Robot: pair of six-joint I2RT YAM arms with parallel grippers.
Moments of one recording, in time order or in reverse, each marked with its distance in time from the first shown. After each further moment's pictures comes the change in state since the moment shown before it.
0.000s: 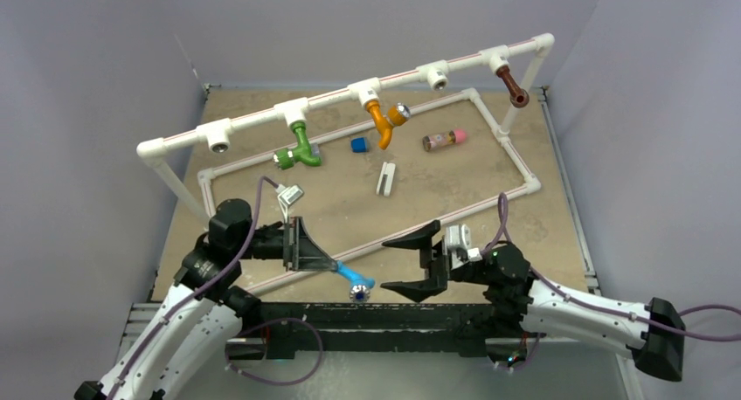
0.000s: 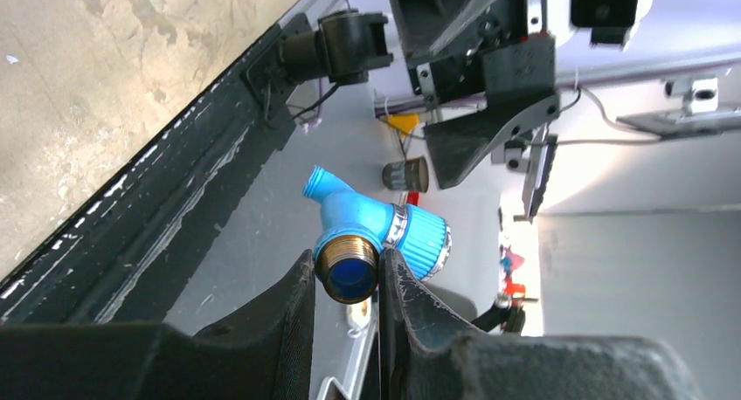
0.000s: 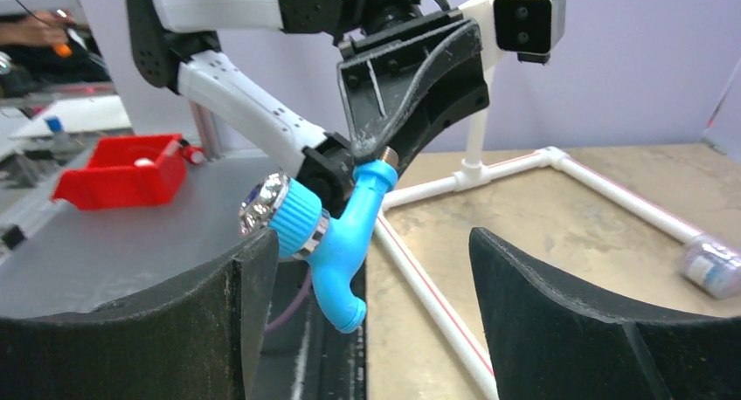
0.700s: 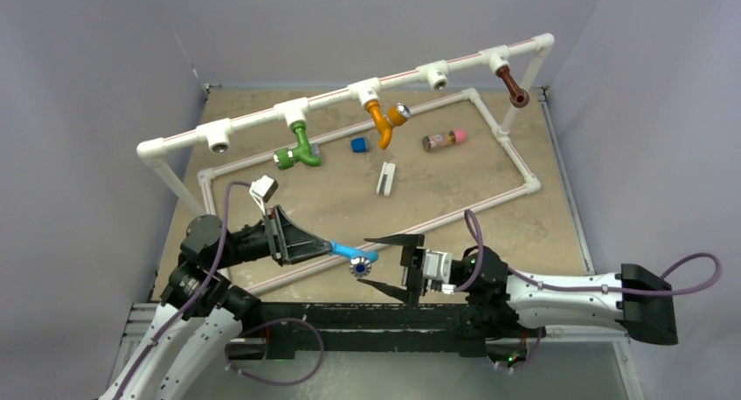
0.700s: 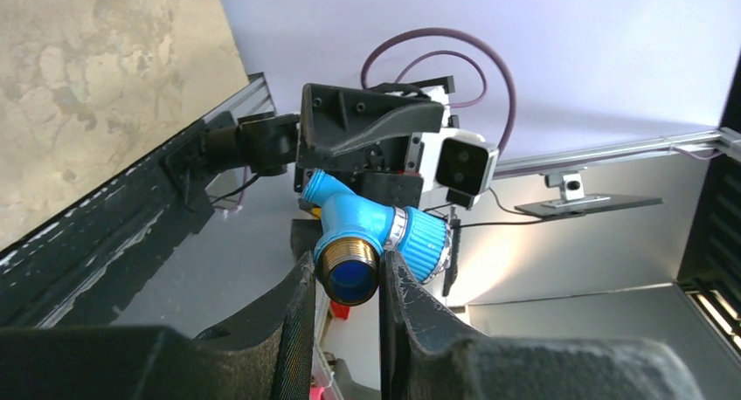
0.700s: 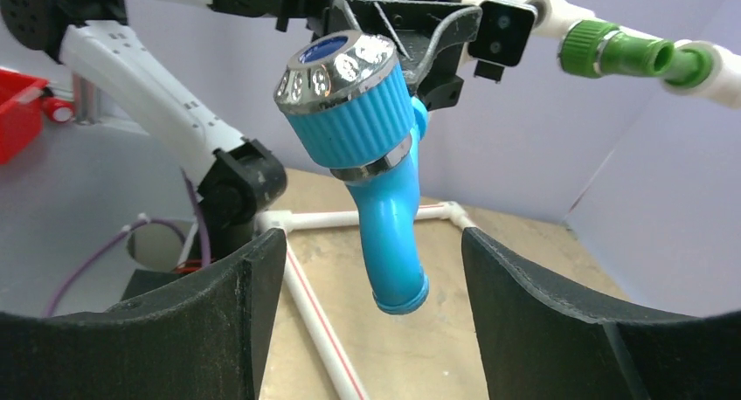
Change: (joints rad) left arm 0.000 -0.153 0.011 0.165 -0.210 -0.386; right arm 0.172 0.266 0.037 0.247 0.171 -0.452
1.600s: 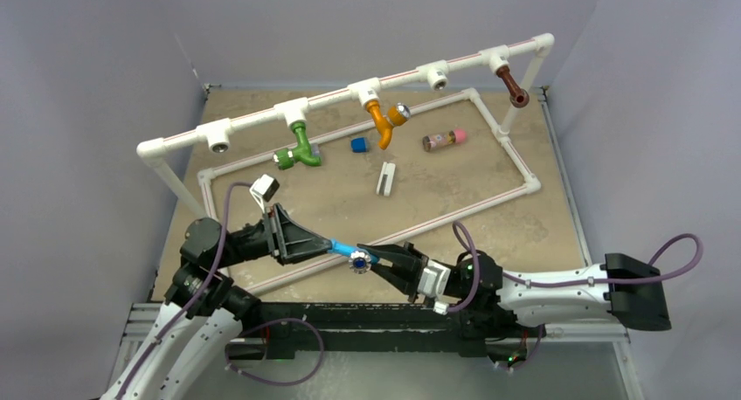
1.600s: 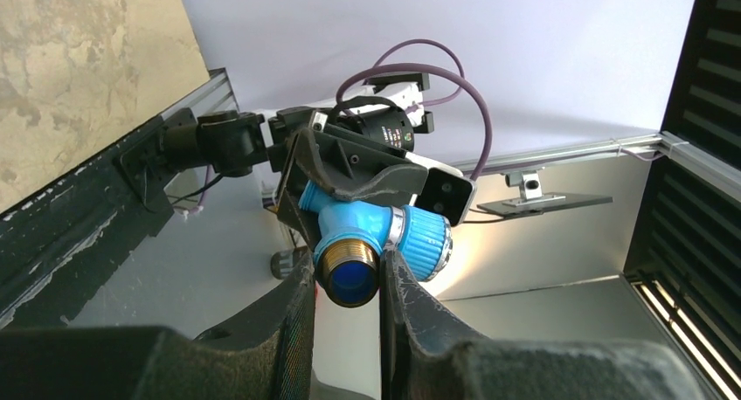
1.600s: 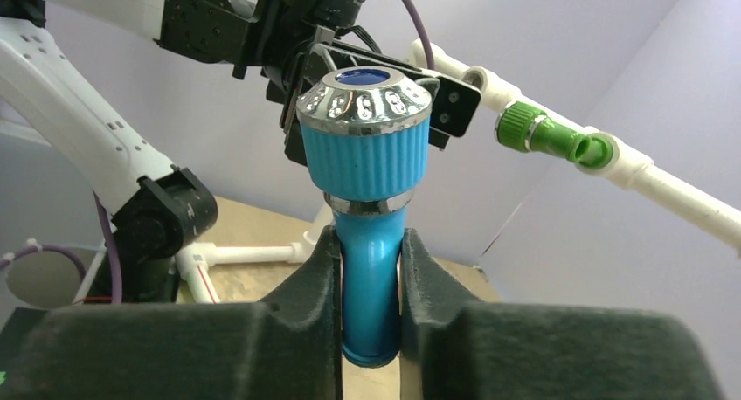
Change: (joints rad) left arm 0.000 -0.004 -0.044 0.151 0.026 -0.142; right arm 0.101 0.126 0.042 0.188 0.148 -0.252
